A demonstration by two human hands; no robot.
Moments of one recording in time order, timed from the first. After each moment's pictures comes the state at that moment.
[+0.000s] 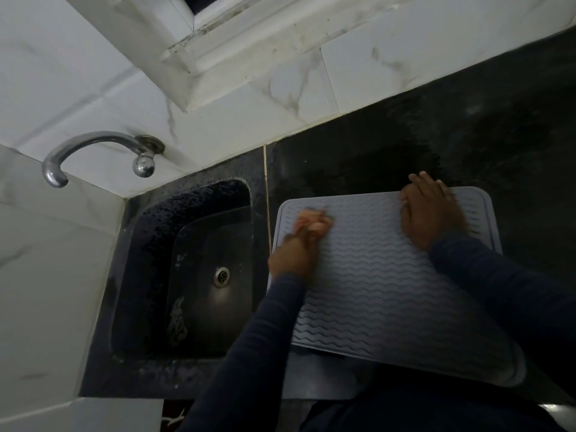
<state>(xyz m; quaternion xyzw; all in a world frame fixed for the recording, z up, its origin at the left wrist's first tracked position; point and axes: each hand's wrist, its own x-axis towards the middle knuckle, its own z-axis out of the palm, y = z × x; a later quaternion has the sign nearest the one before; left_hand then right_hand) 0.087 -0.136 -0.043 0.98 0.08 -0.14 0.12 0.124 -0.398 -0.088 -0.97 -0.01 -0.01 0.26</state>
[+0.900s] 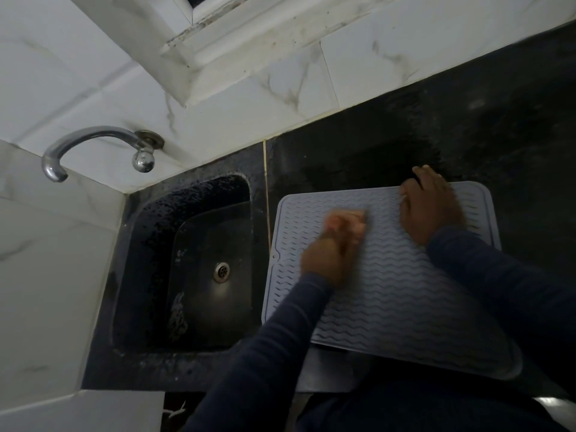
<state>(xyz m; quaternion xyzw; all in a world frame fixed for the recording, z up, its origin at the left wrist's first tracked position) 0.068 -0.189 -0.046 0.98 -0.04 -0.12 0.18 0.122 -0.395 -0.086 -0.96 0.01 -0.02 0.27</state>
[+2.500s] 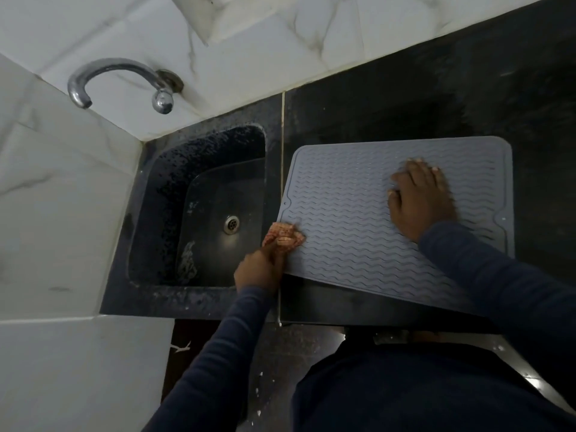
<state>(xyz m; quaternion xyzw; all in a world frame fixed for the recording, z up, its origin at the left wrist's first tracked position) -0.053 -0.064 -0.032 0.98 0.18 -0.10 0.03 0.050 -0.356 -0.096 -0.97 -0.06 -0.02 0.23</state>
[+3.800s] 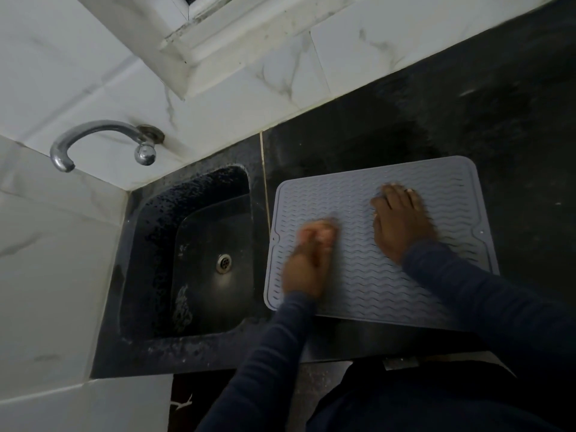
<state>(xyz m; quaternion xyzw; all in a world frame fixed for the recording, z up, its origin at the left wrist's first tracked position) -0.002 -0.152 -0.049 0.98 0.02 -0.03 0.20 0.051 -0.350 -0.088 -0.98 -0.05 0.01 0.20</state>
